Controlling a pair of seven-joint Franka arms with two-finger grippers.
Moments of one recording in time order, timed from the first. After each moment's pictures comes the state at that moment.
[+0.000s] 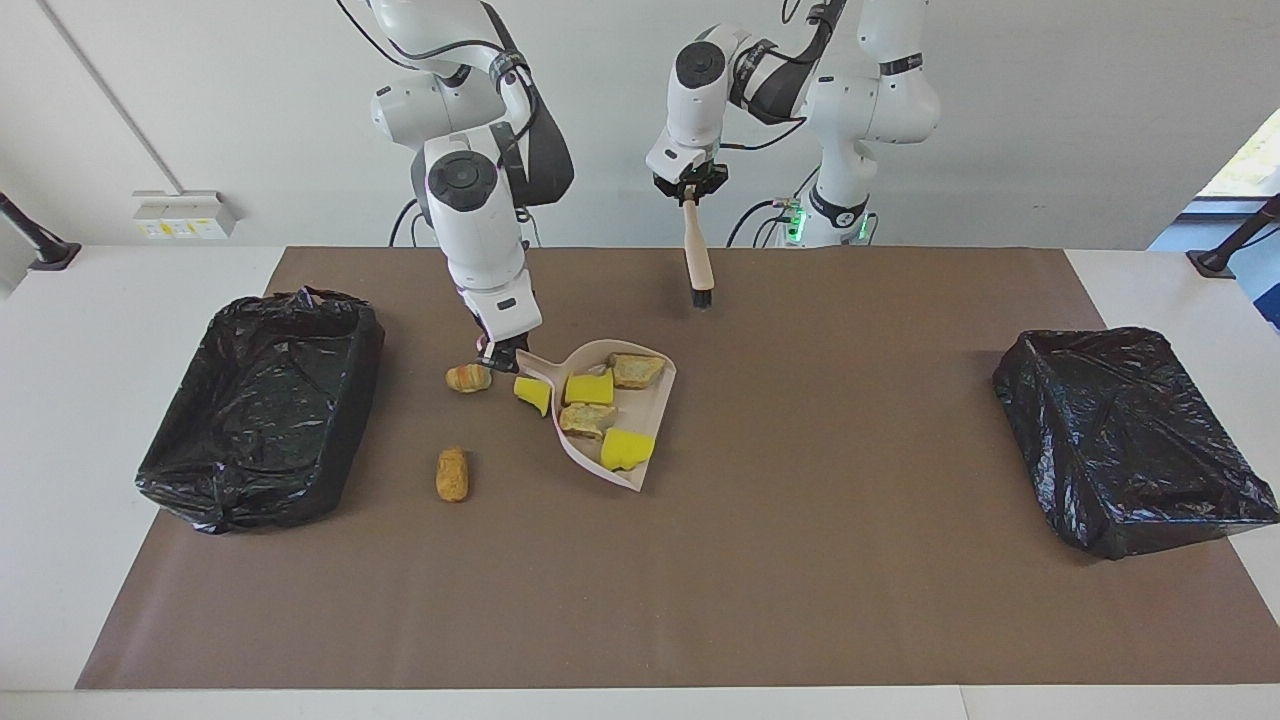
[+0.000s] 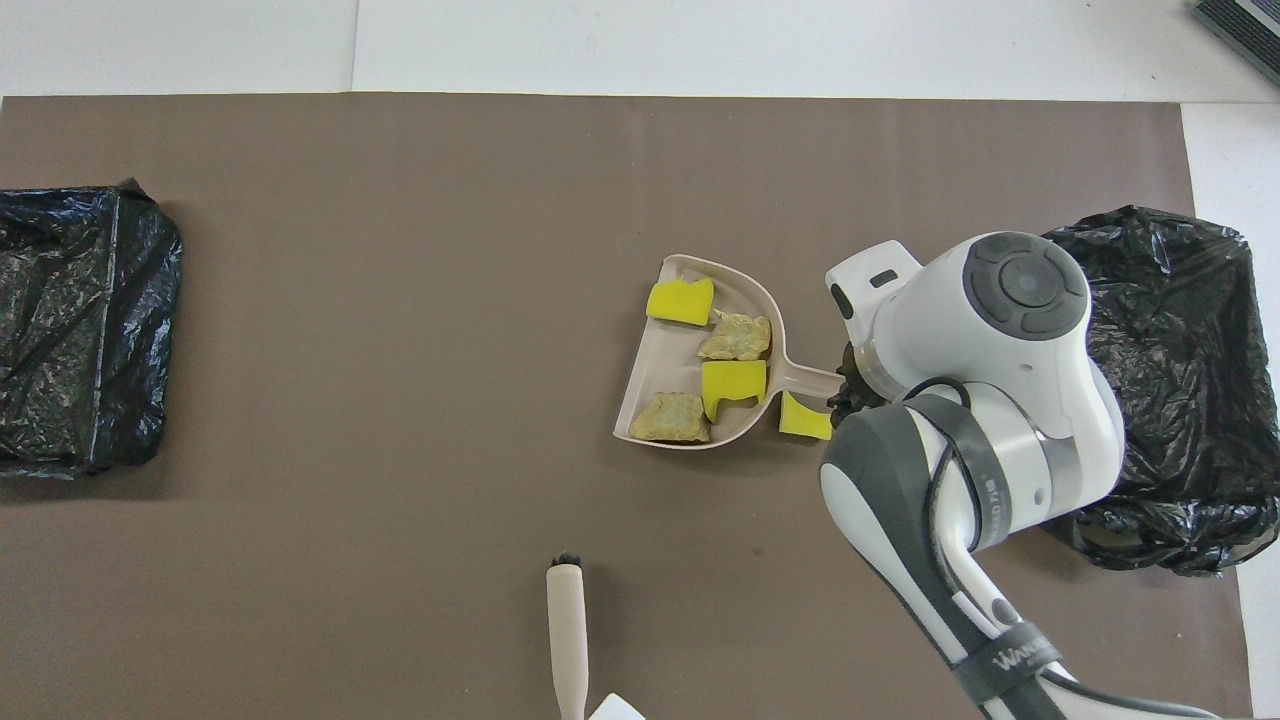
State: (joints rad) left arm -0.29 -0.49 -0.81 -2.53 -0.59 1.89 -0.71; right arm 0.41 0.10 -0.11 -1.94 0.03 1.99 -0.94
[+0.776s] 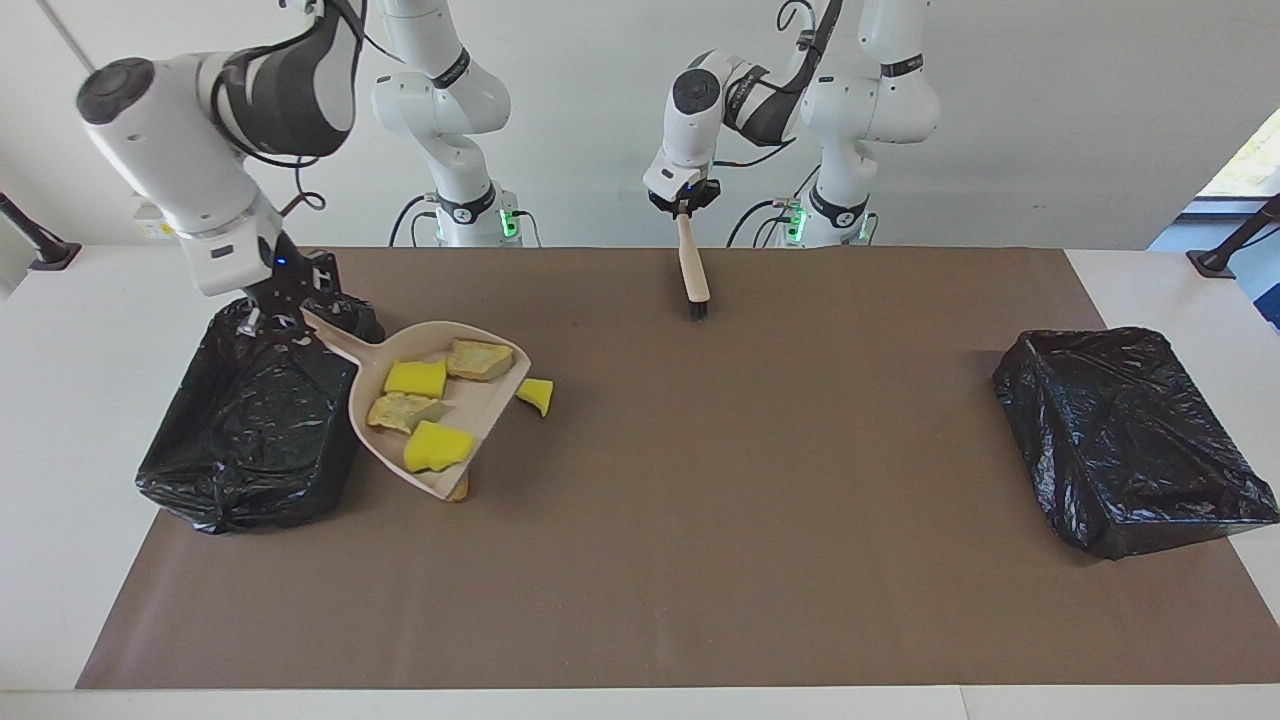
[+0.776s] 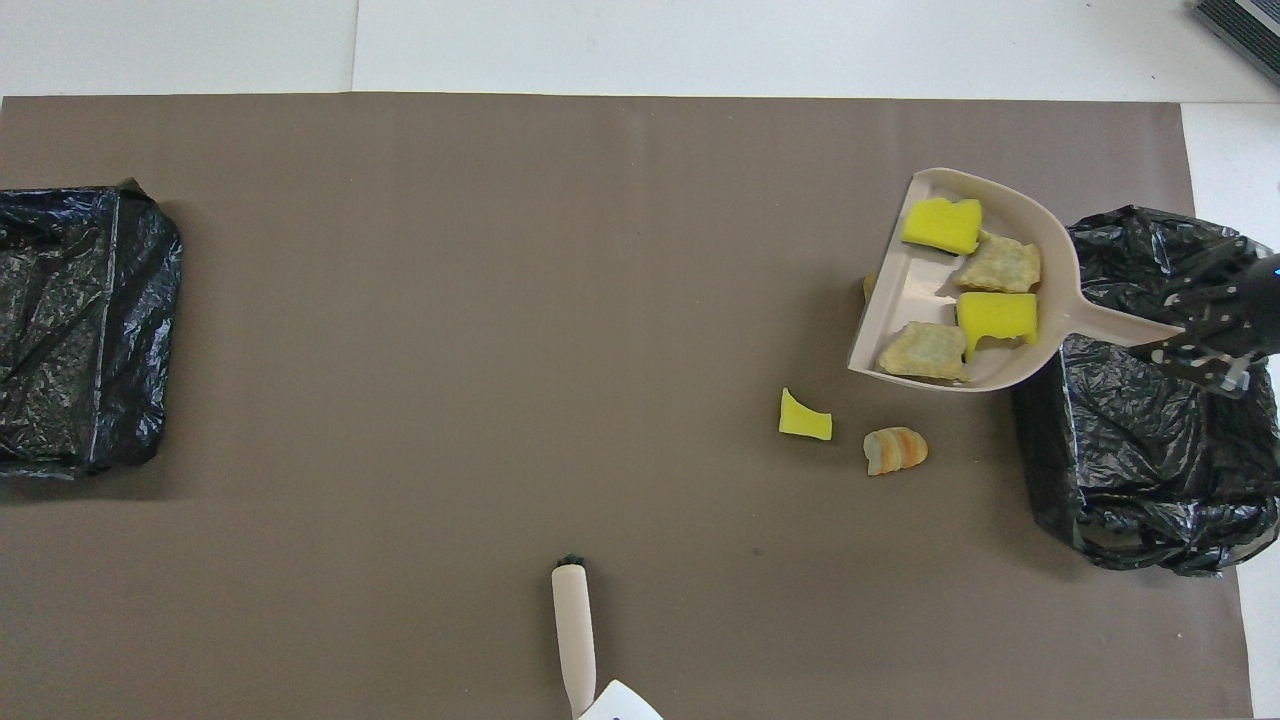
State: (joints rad) left arm -0.28 -0.41 -0.85 -2.56 -0.62 2.01 -0.74; right arm -0.10 0.05 -0.13 -1.71 0.12 1.72 -1.37
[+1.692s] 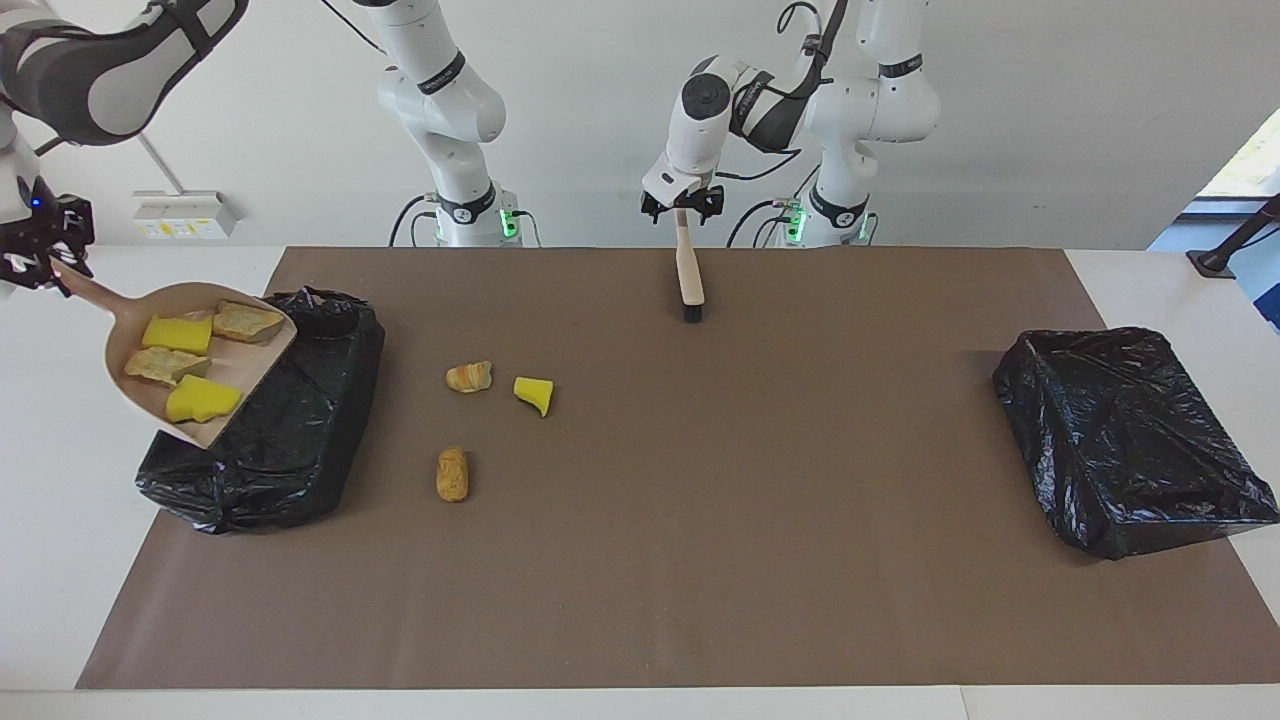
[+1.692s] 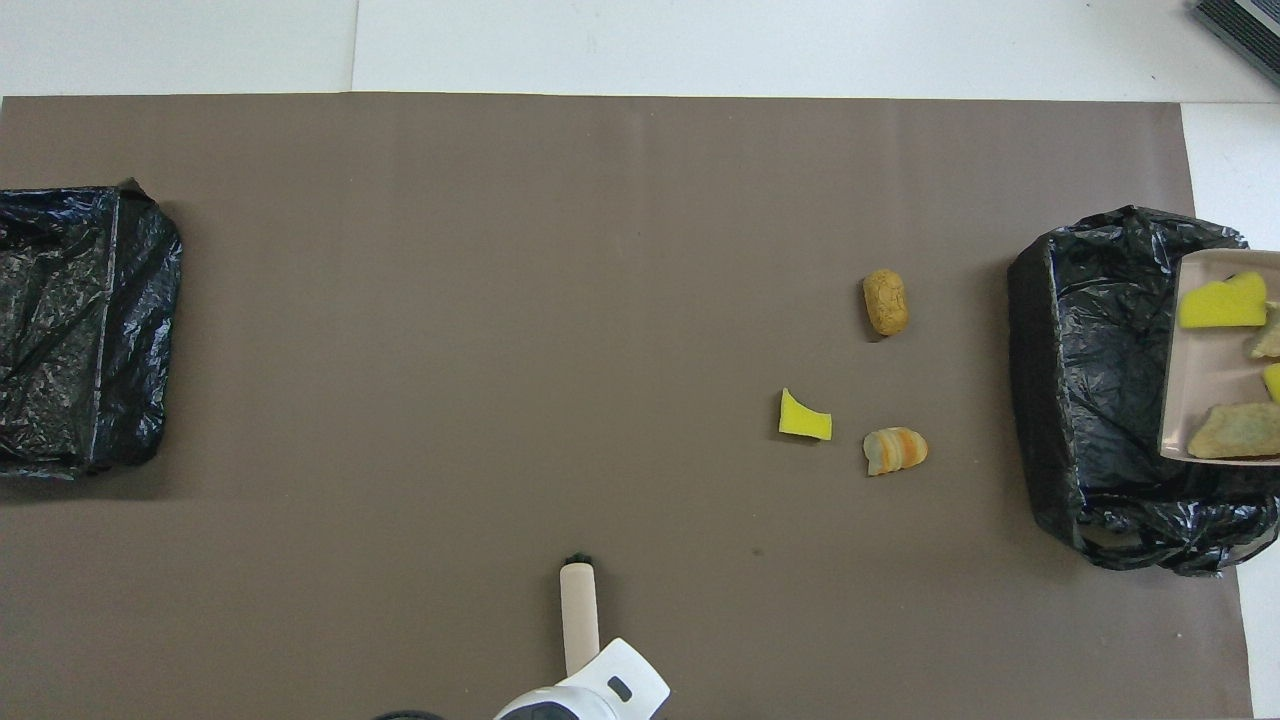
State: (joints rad) left arm -0.19 -0.39 -0.79 -2.48 -0.59 2.03 -0.57; right arm -0.37 0.14 -0.11 -1.57 -0.28 1.81 -1.79
